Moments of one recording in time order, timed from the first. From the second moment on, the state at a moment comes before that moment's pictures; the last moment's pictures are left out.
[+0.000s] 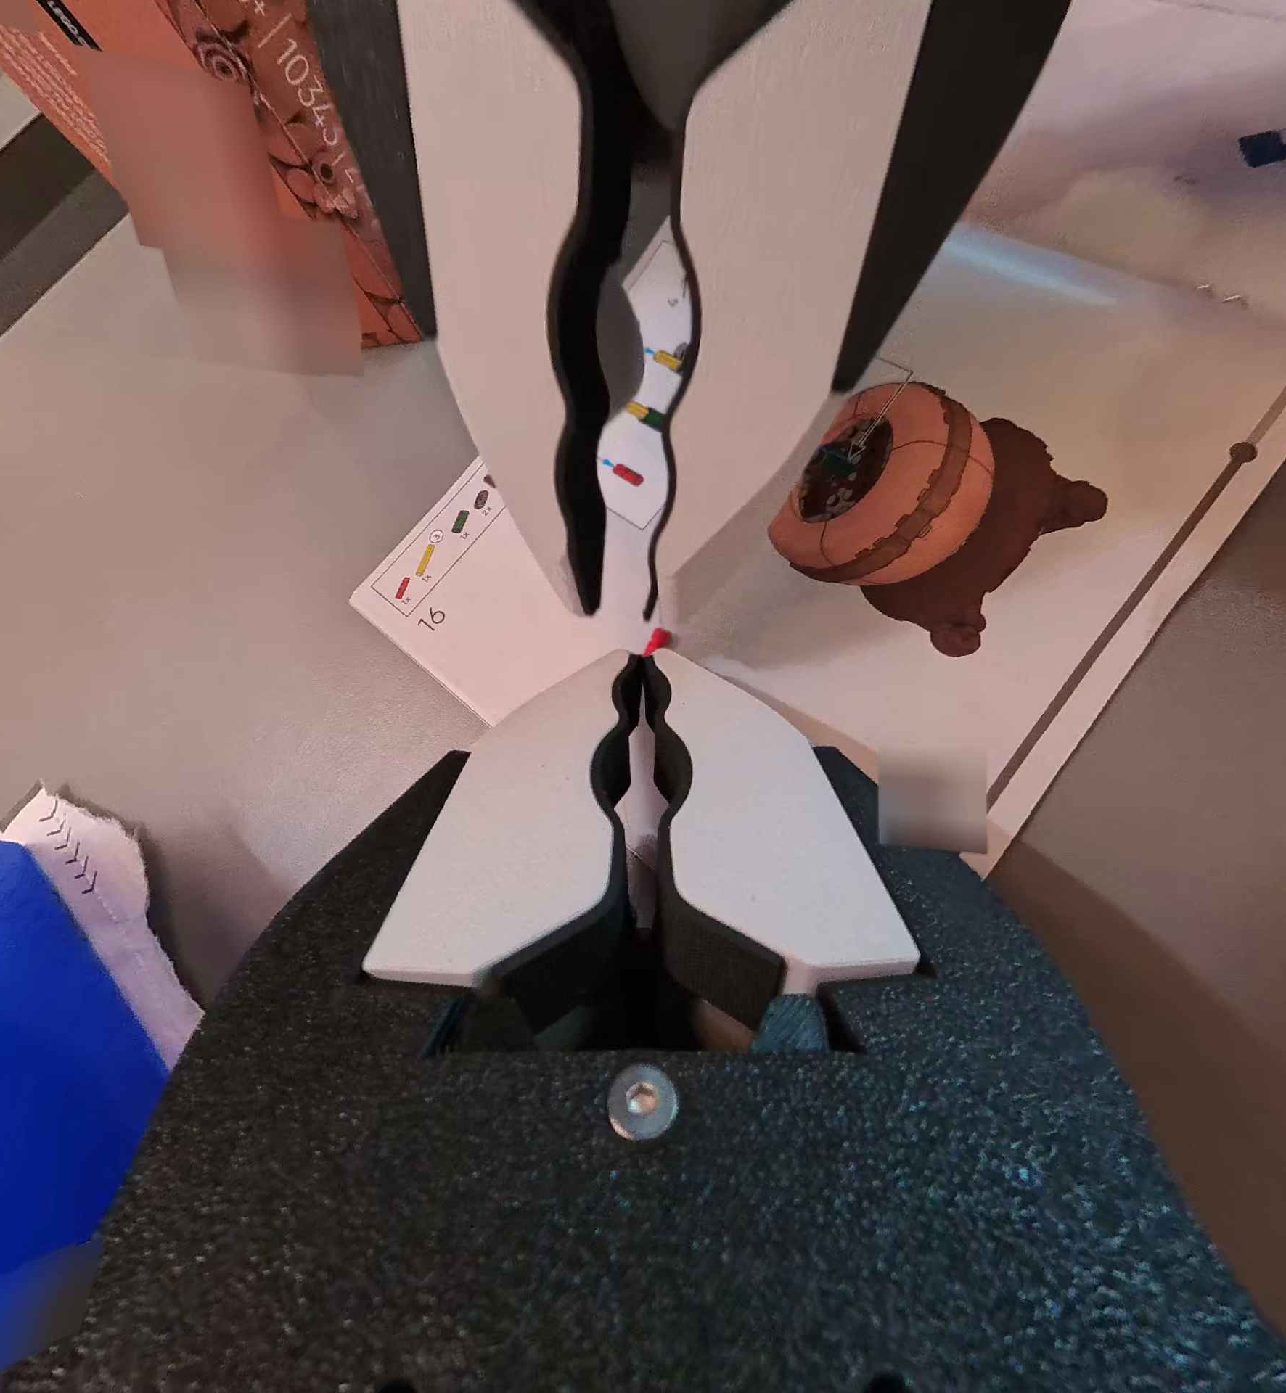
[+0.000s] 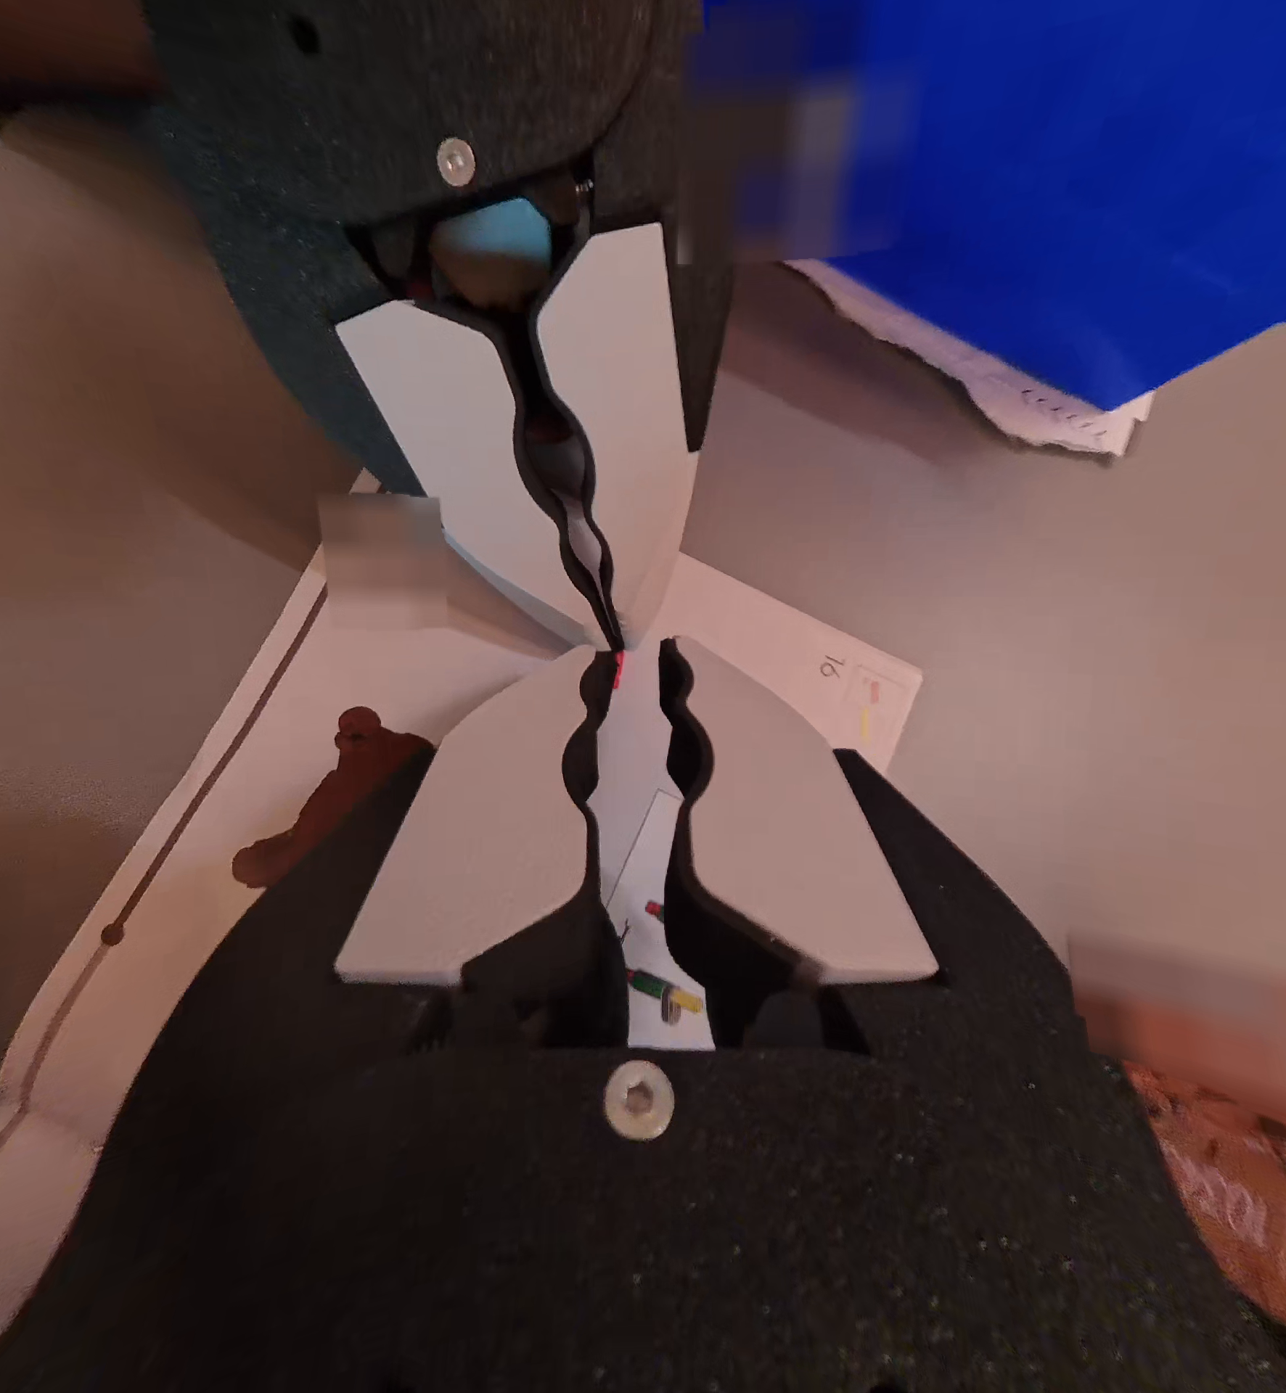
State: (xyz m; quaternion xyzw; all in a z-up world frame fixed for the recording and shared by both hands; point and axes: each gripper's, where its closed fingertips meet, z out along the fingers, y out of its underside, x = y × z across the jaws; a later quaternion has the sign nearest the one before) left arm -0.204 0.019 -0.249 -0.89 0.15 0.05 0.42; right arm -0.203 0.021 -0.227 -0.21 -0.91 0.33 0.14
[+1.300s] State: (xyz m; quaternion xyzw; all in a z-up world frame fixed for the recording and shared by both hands) left arm -0.144 0.014 -0.098 -0.69 0.11 0.09 0.71; right arm 0.164 0.130 -0.033 -0.39 -0.53 0.34 0.67
